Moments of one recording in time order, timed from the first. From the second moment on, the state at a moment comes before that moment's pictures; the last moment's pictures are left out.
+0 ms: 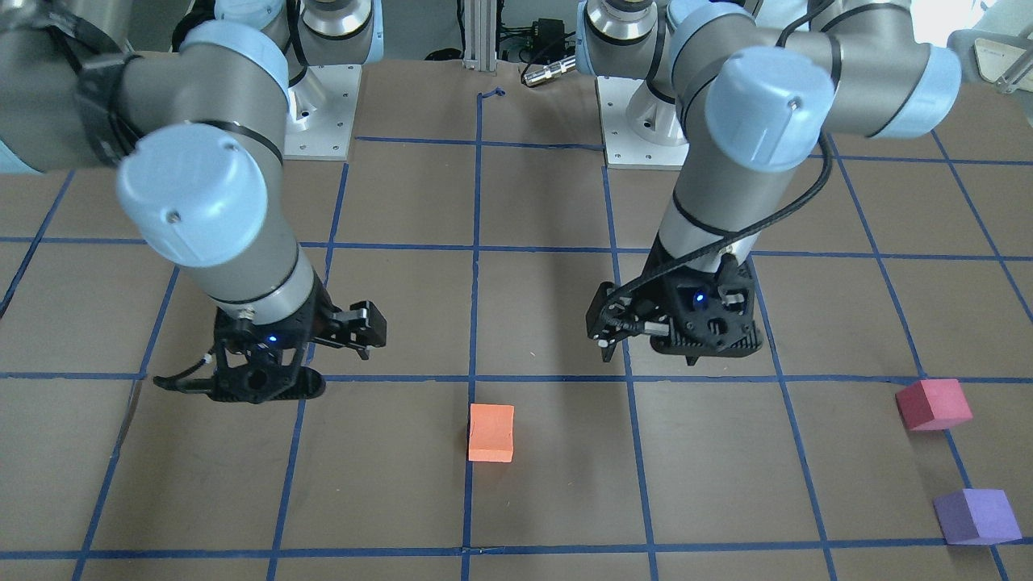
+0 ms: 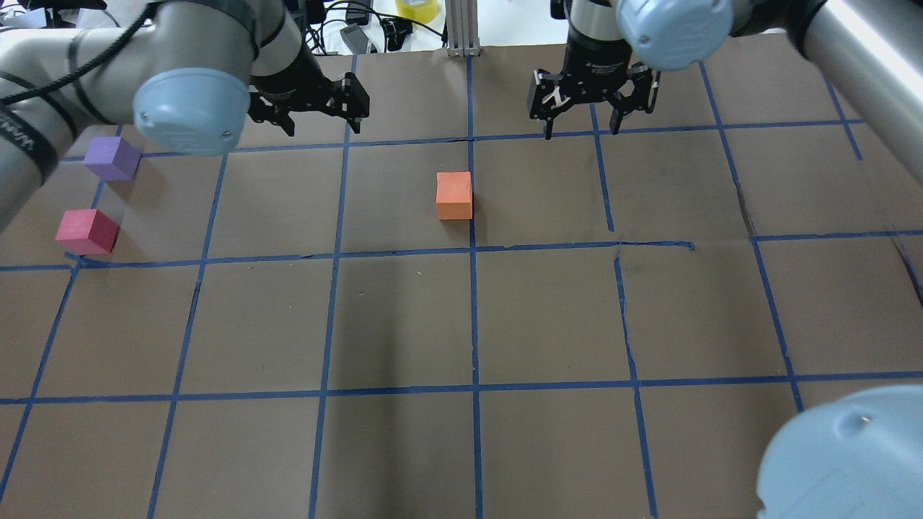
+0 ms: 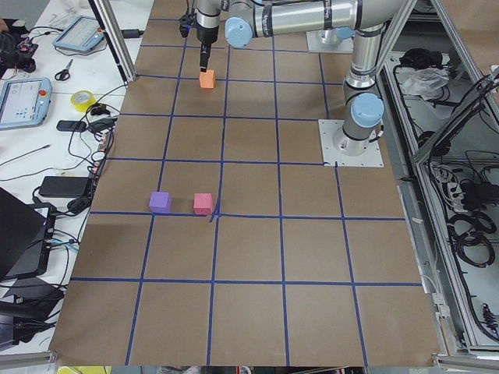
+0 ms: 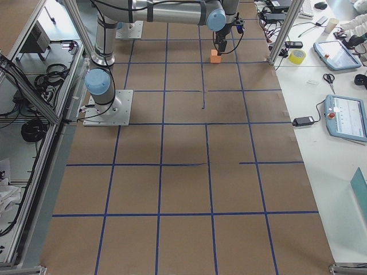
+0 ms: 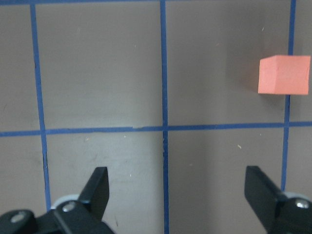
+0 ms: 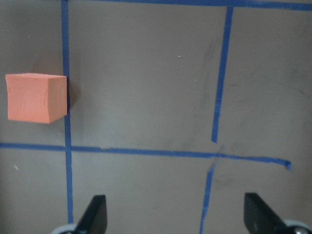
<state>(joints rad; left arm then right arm) -1.68 -1.87 -1.52 -1.12 1.56 -0.10 1.66 -1.22 1.32 -1.61 -1.55 0.01</state>
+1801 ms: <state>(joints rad) -1.88 -2.25 -1.47 -0.91 1.53 -0.33 1.59 -1.53 1.50 -1.53 -1.59 -0.14</state>
